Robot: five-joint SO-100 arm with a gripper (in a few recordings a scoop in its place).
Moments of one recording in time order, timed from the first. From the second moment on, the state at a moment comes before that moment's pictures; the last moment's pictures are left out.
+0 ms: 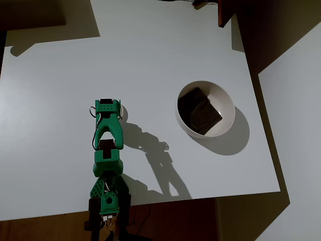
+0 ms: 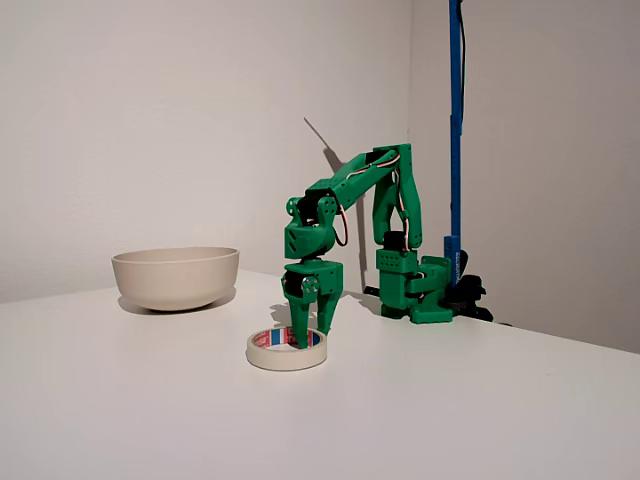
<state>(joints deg) 0.3 88.5 114.0 59.3 8.3</state>
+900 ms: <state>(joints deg) -1.0 109.4 113.9 68.4 11.1</state>
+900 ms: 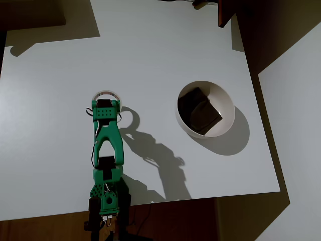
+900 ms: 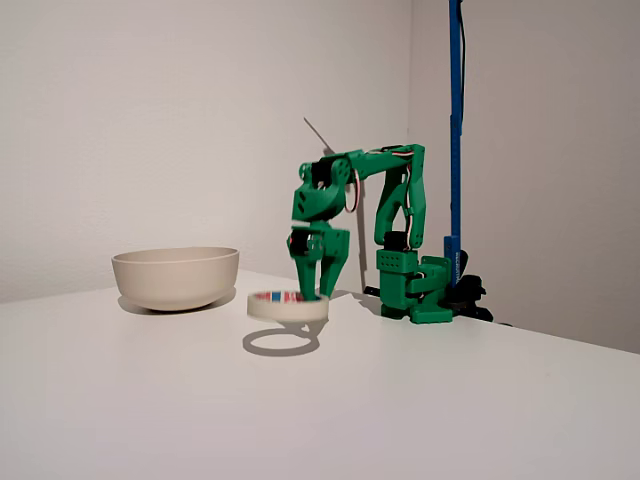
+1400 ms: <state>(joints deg) 5.4 155.6 112.6 87.8 13.3</state>
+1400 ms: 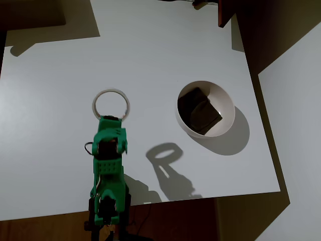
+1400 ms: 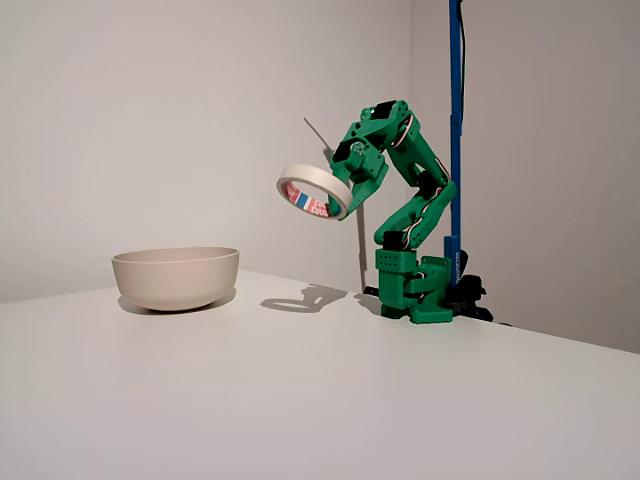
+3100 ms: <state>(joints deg) 57.8 57.7 32.3 73.5 8.4</state>
